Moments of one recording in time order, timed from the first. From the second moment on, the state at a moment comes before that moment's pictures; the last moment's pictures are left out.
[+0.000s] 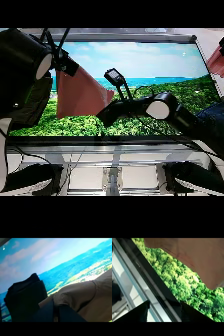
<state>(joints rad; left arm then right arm) -0.73 -1.26 1.86 2.25 -1.51 -1.58 0.78 -1.12 1.19 -1.10 0.88 1.44</state>
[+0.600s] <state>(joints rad) -0.73 -1.26 1.86 2.24 -1.47 -1.78 1.03 -1.46 1.20 -1.02 0.20 1.59</state>
